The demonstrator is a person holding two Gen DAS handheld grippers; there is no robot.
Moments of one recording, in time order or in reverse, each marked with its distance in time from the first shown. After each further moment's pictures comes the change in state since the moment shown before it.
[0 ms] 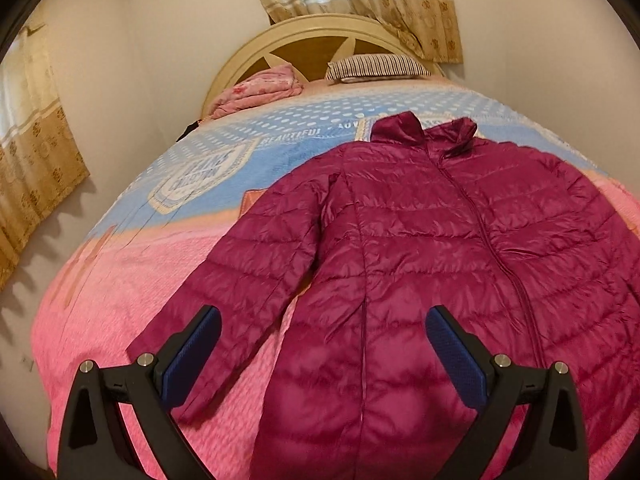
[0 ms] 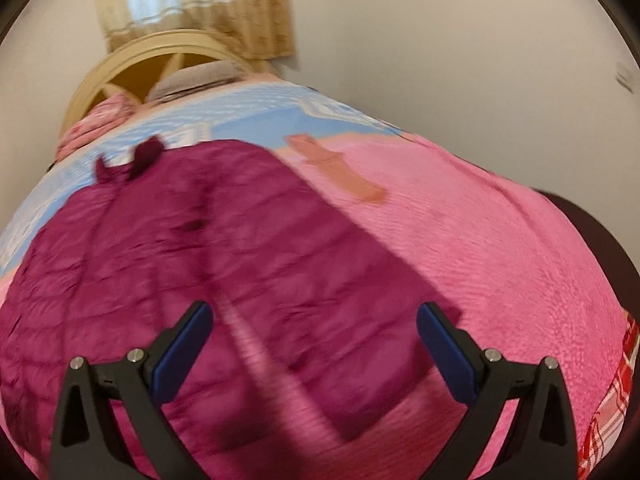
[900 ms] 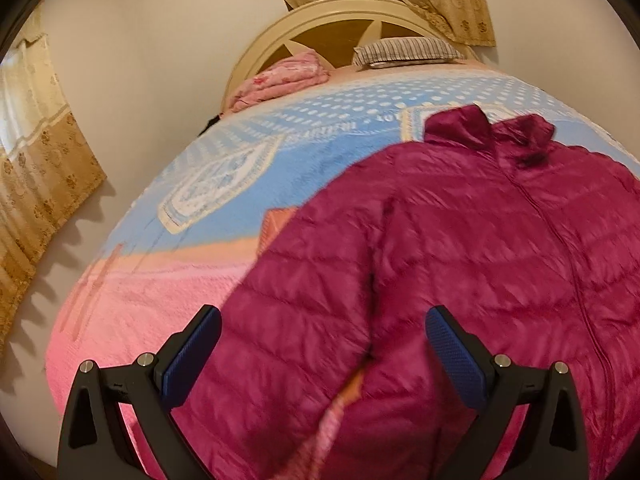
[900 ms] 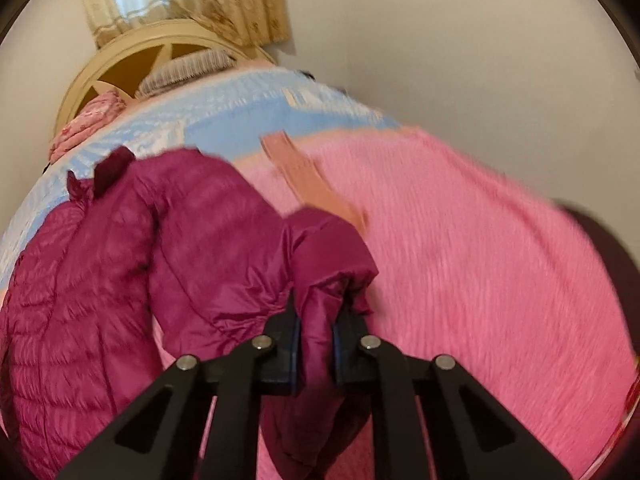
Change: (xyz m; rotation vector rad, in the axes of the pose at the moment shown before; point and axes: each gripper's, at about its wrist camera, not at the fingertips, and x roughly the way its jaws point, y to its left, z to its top) left arm 0.093 0.024 0.064 0.009 0.042 0.138; right arm 0.044 -0.015 0.062 -0.036 0.033 0.038
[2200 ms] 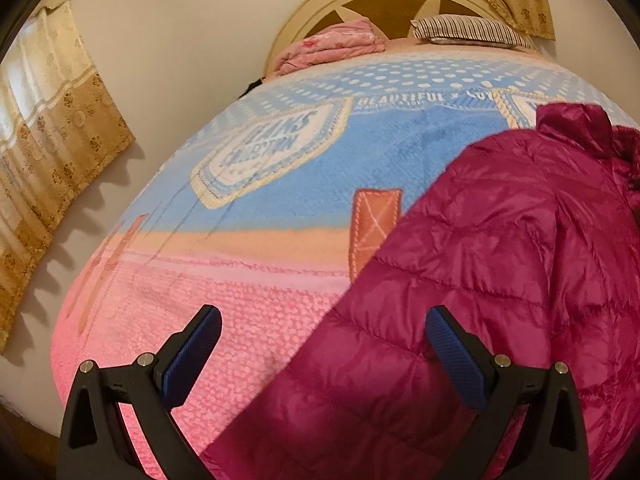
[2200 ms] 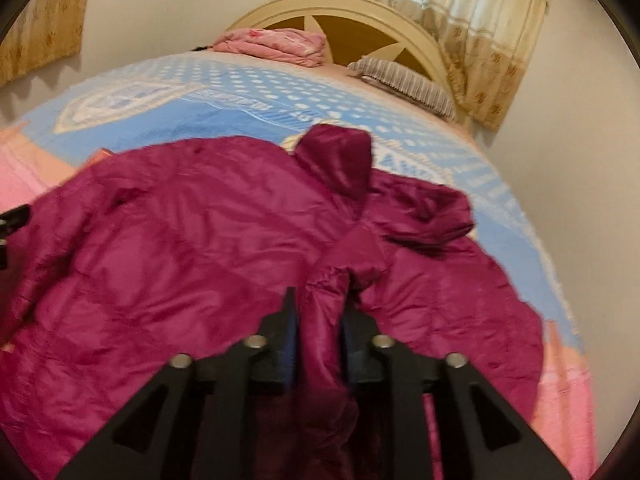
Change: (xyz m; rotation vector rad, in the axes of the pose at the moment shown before) left arm 0.094 0.084 0.020 -0.077 0.085 0.140; right arm 0.093 0.376 0.009 -0.670 -0.075 0.238
